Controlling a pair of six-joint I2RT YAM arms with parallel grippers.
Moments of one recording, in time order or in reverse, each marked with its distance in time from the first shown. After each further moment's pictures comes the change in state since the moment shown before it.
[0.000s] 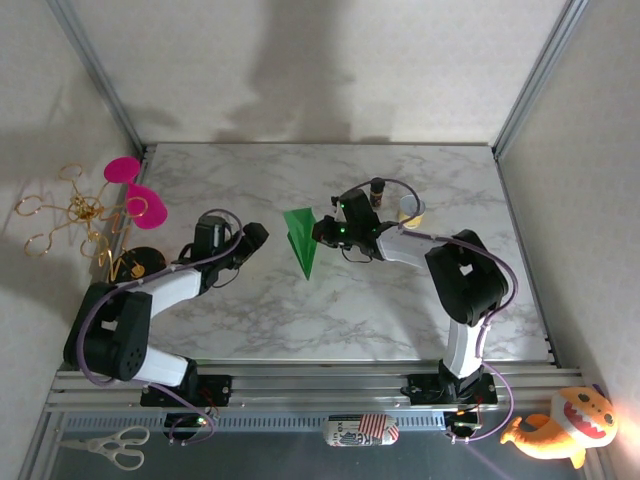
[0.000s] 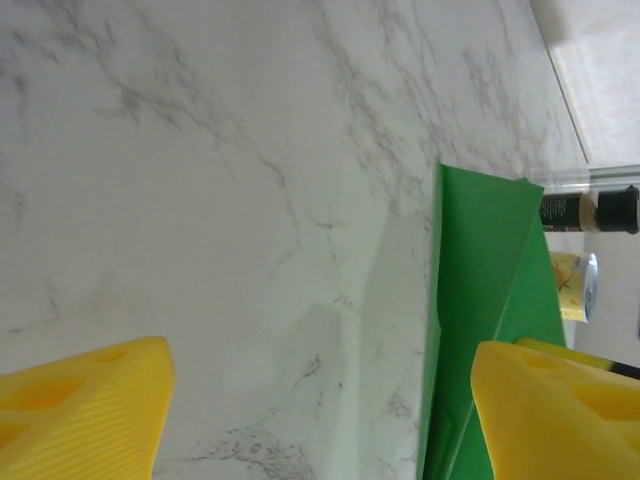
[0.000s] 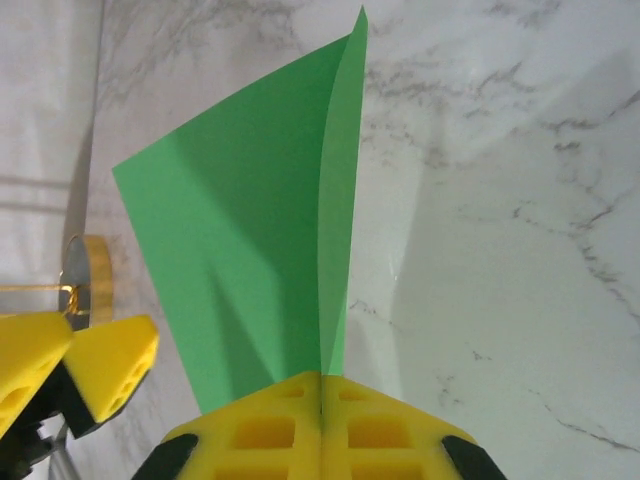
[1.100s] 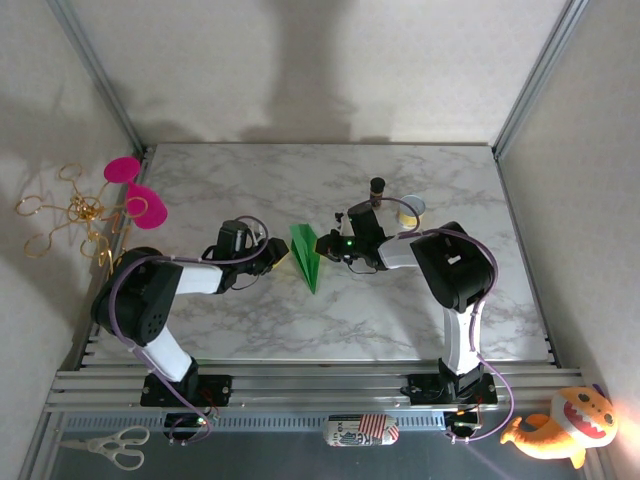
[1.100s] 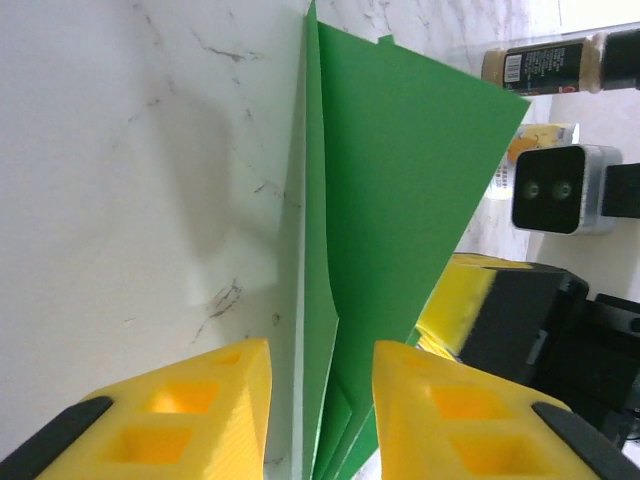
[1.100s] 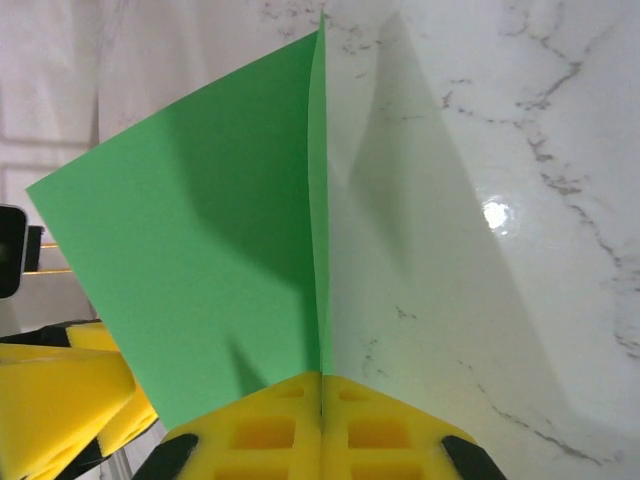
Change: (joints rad) left arm -0.108 0.219 0.028 0.193 0.186 -0.052; right arm -0.050 0.117 -0.111 0.217 -0.178 0.056
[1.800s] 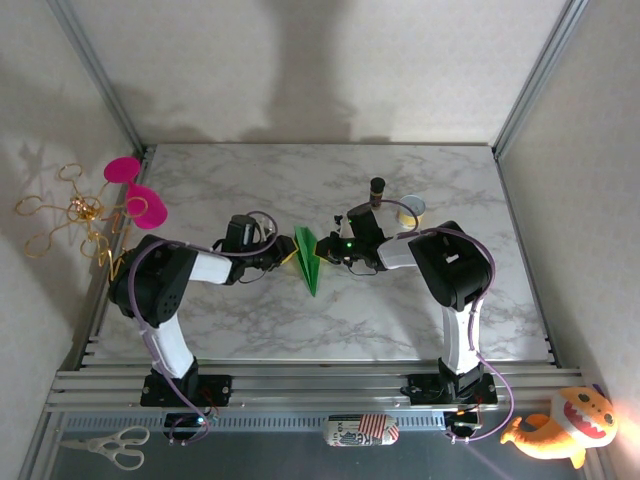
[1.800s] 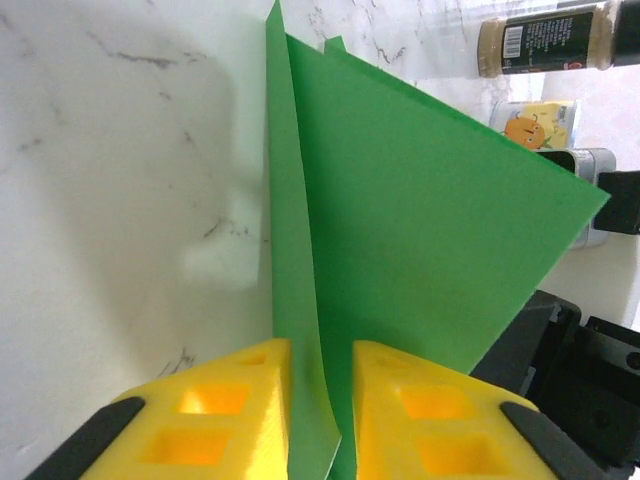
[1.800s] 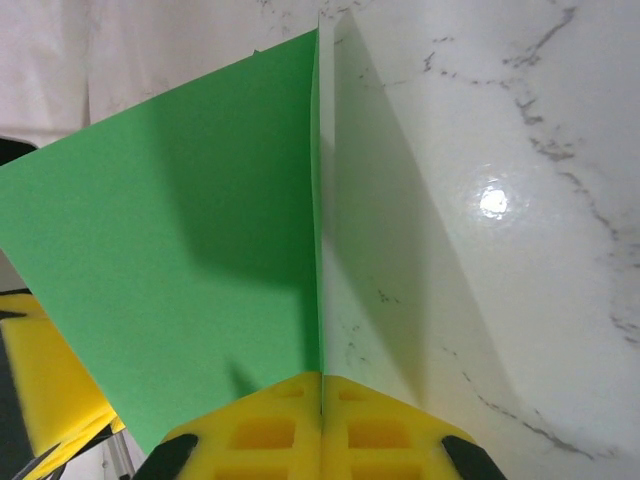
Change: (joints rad) left arm -0.013 0.150 0.107 0.034 0.078 0.009; right arm 0.000 0.015 0.000 -0.008 -0.022 -0.001
